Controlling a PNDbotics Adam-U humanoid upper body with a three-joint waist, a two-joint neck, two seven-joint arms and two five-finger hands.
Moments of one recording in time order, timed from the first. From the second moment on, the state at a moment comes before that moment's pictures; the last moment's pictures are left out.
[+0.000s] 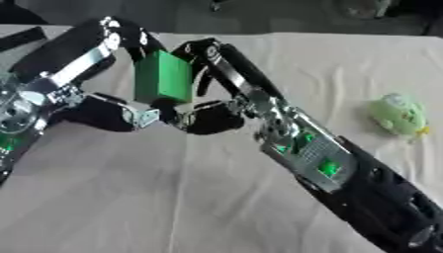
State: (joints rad) left arm -0.80 0.41 -0.58 -1.86 -0.51 0.31 -0.29; right arm -0.57 -0.49 0.56 -1.98 0.10 0.33 -0.10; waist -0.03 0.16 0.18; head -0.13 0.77
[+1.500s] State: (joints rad) left arm -0.59 0.66 -0.40 -1.97 -0.46 0.39 -0.17; right arm -0.54 -0.53 0.52 -1.98 0.33 0.42 0.01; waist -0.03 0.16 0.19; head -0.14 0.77
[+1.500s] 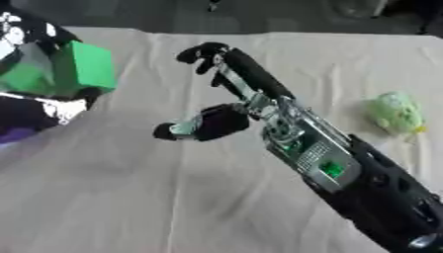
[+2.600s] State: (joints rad) left arm -0.57 0.70 -0.24 -1.55 -0.52 0.43 0.05; right arm -0.52 -0.53 0.51 -1.98 0.29 0.43 -0.09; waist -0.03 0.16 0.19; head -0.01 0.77
